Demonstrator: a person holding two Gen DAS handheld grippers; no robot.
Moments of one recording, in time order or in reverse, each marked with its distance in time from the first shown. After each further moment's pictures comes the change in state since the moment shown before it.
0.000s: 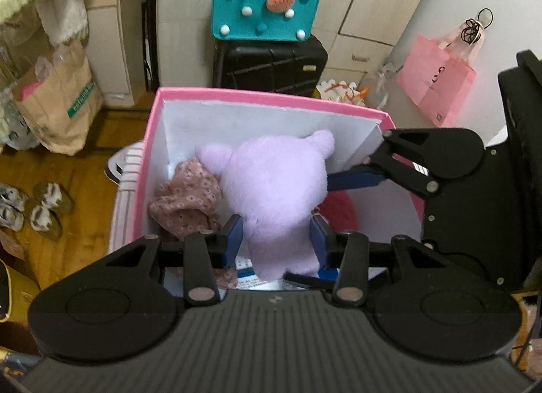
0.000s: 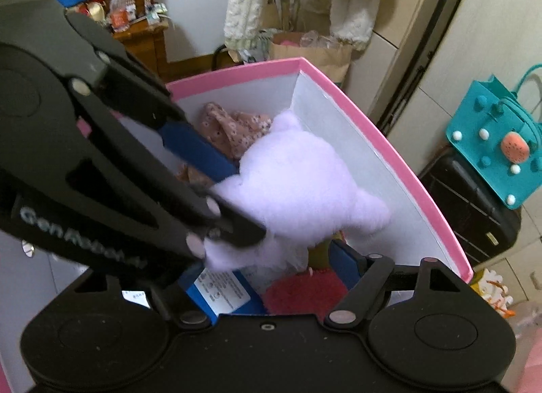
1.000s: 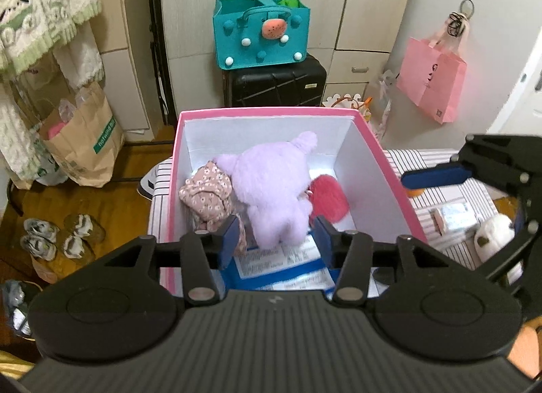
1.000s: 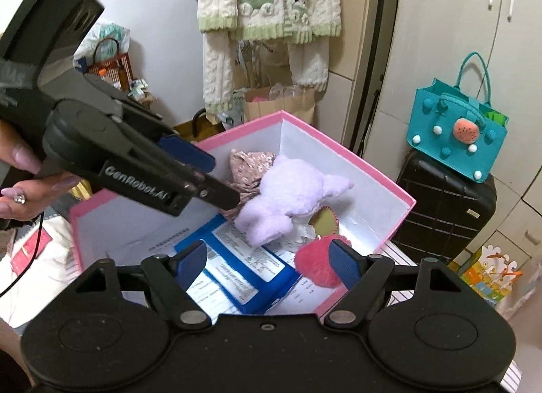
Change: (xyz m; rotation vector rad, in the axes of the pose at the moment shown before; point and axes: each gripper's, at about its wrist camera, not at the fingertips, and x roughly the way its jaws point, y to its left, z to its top) left arm -0.059 -0.028 -0.028 0.109 -0.102 0.099; right arm -0.102 0.031 -0.055 0.209 -0.235 -0.038
